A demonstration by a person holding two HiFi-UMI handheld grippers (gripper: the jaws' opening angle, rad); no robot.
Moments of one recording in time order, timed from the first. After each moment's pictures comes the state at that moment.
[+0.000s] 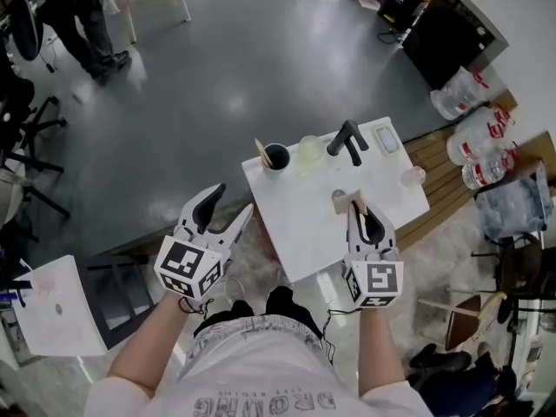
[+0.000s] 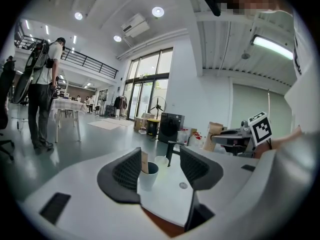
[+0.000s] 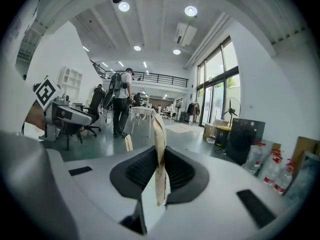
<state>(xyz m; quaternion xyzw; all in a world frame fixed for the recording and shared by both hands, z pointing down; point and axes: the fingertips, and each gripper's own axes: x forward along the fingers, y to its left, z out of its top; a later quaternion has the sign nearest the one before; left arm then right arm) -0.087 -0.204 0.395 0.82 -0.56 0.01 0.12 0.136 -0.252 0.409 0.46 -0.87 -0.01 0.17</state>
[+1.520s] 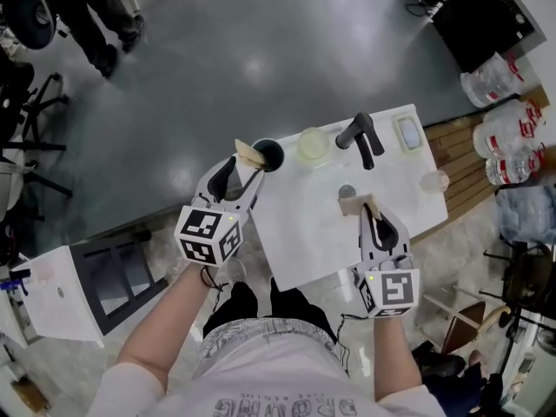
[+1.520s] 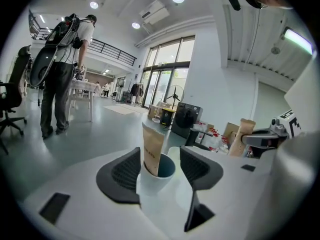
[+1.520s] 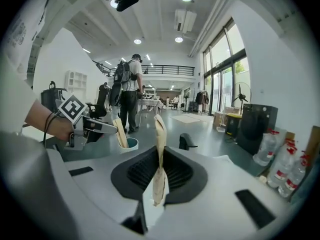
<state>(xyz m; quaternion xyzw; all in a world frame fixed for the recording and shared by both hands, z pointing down) -0.071 -0.320 0.494 0.75 -0.62 0.03 0.22 0.166 -0.312 0.469 0.40 -0.89 0.04 0.21</state>
